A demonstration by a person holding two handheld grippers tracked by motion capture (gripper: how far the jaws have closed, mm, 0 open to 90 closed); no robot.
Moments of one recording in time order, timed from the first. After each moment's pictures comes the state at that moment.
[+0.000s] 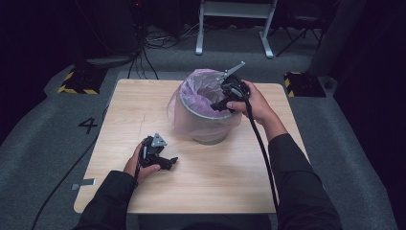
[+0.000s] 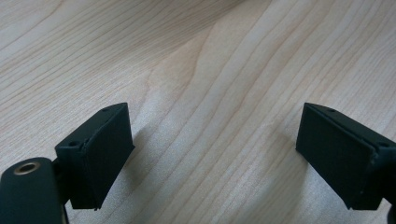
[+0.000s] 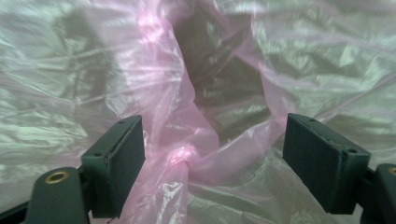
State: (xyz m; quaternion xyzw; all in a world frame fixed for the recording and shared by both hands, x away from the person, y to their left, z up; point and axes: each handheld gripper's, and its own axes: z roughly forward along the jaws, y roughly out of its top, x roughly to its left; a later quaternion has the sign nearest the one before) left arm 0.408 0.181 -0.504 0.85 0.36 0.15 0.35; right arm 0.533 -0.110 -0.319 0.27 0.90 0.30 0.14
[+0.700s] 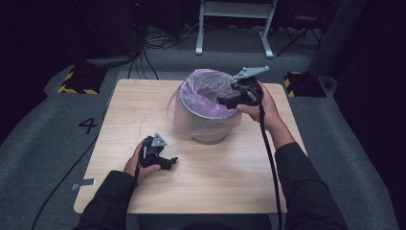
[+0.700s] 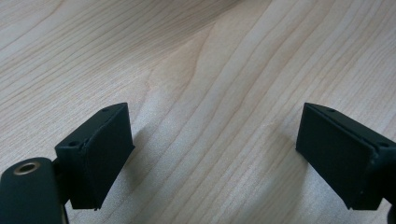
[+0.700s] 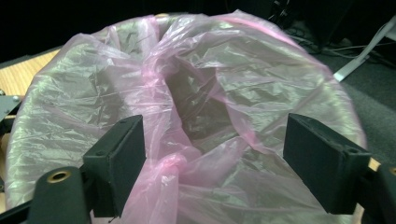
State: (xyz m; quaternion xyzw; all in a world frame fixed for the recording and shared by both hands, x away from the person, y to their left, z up) left arm 0.408 0.181 -0.504 0.85 0.36 0.15 0.35; right arm 0.507 -0.145 -0.307 0.29 0.84 0.42 0.19
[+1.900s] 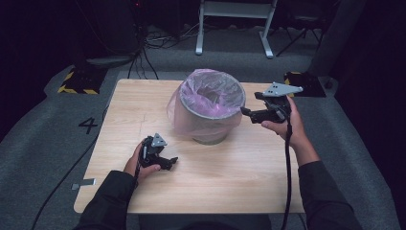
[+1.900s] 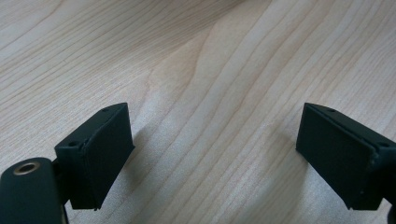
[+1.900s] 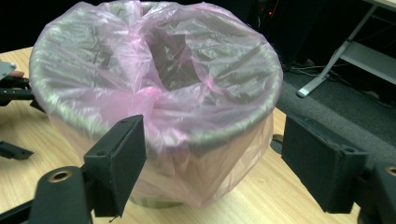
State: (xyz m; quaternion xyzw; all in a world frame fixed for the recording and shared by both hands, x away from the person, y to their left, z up) left arm 0.408 0.181 -0.504 0.85 0.36 0.15 0.35; right arm 0.458 -0.214 -0.316 0.28 0.81 0.44 0.25
